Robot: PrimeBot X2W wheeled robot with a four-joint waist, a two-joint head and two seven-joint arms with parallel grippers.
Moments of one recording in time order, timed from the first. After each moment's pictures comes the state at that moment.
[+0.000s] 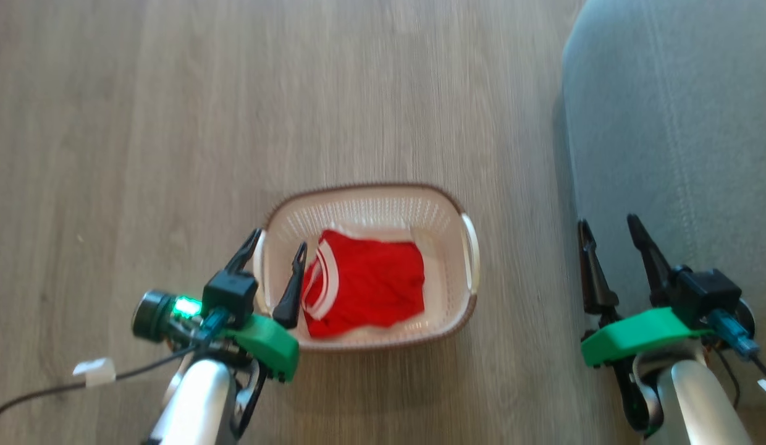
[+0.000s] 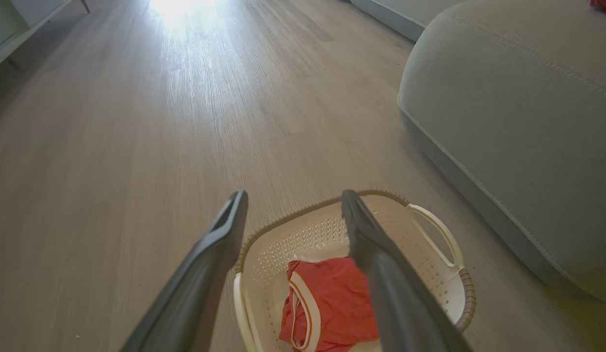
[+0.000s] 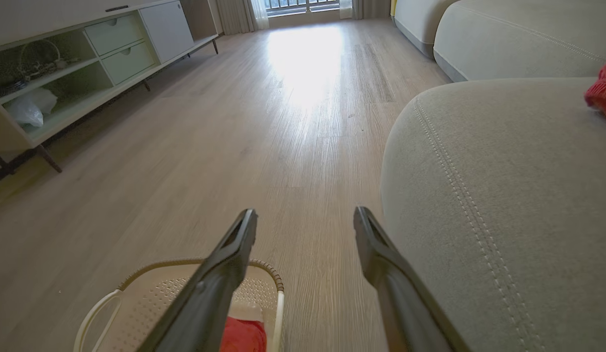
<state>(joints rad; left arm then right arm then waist) -0.22 0.06 -0.24 0.35 -0.03 -0.01 -0.26 -0.11 -0.06 0.00 0.23 0.17 0.13 -0.25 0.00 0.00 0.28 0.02</state>
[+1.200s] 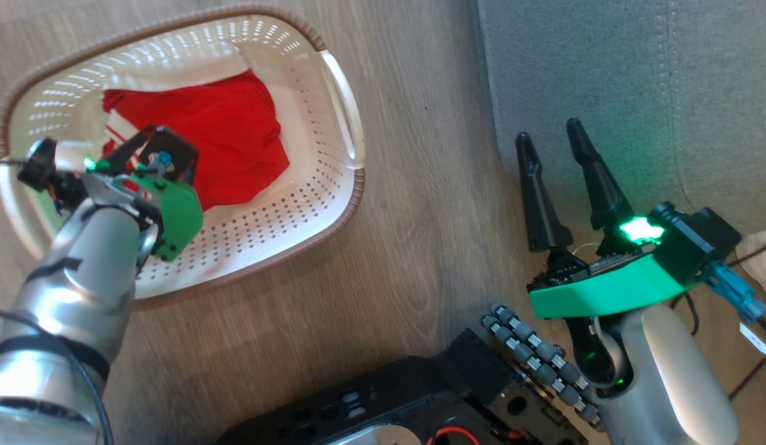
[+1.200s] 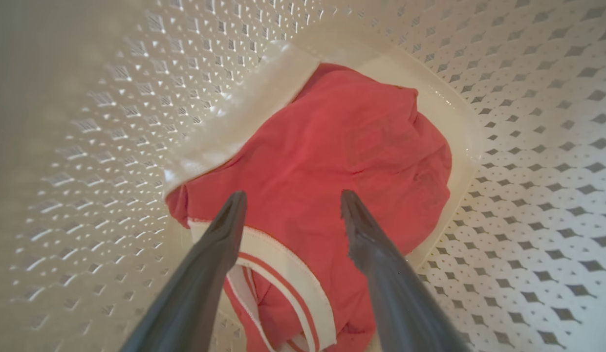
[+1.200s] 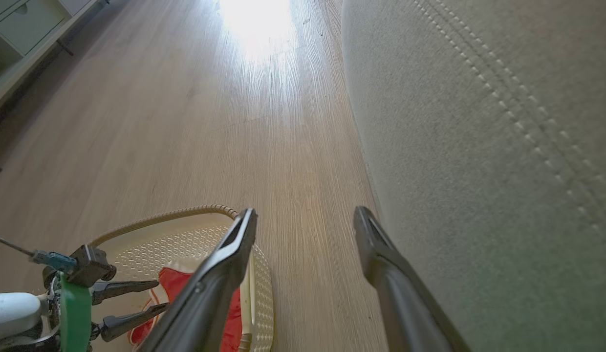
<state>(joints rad) -0.88 0.23 -0.43 1.11 0.14 -0.06 -0.24 -0.24 -0.05 0.22 -0.01 0.39 0.13 -0.25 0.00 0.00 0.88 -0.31</state>
